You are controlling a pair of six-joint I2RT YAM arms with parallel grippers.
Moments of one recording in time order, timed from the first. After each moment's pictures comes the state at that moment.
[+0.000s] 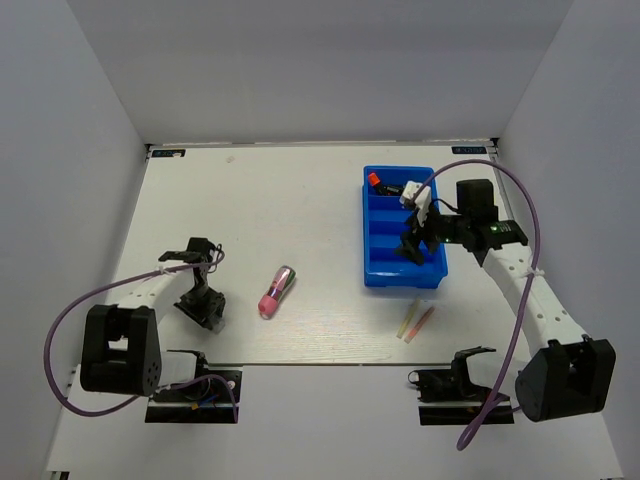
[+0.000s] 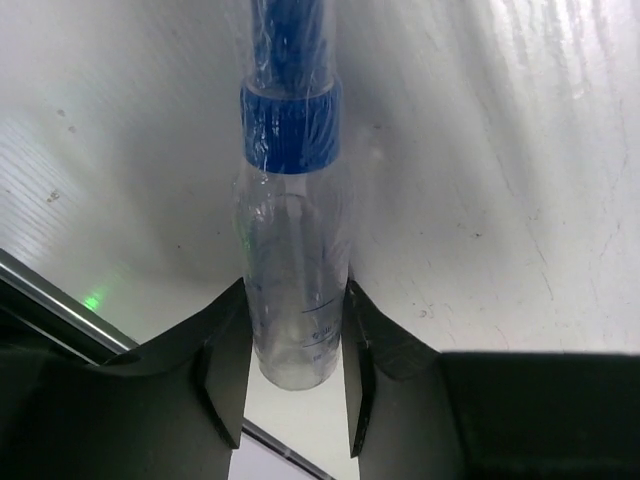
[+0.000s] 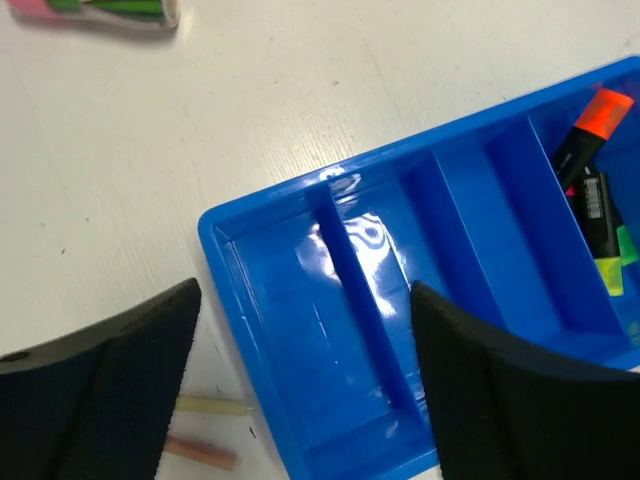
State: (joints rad) left arm -0.09 1.30 0.63 -0.90 -0.19 -1.08; right arm 0.20 1.17 1.00 -0.60 -0.74 -0.73
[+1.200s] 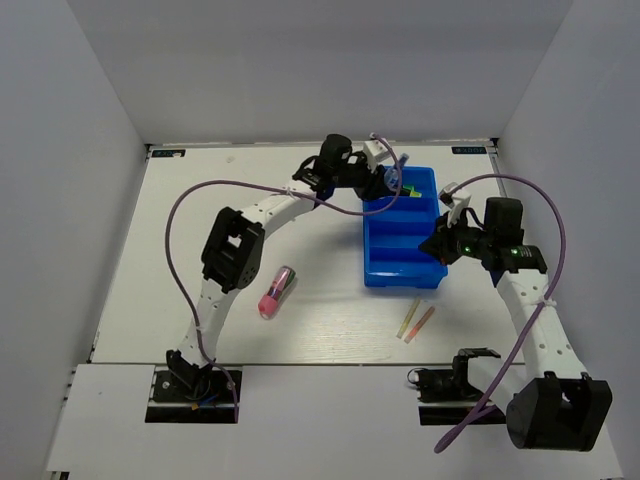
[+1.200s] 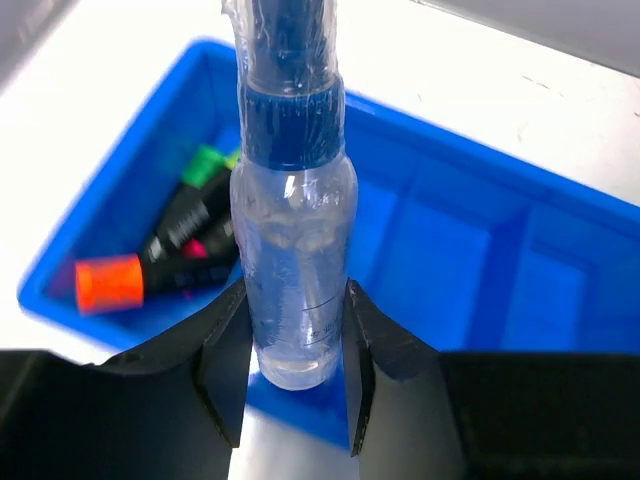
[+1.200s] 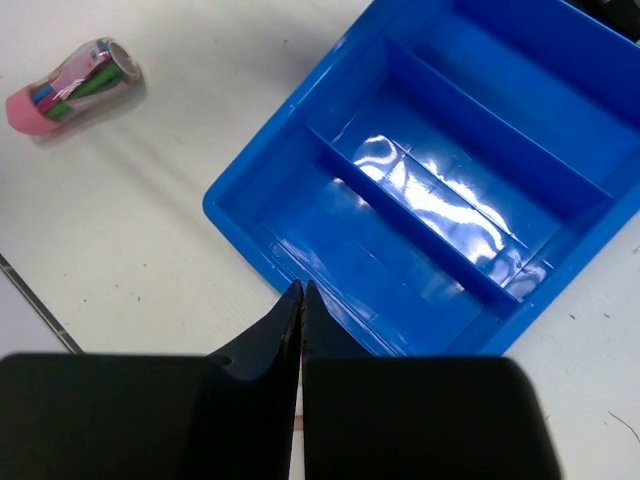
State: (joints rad) left arm -0.64 2.29 1.94 -0.04 0.62 0.13; right arm 0.03 1.00 0.86 -0.58 -0.71 -0.29
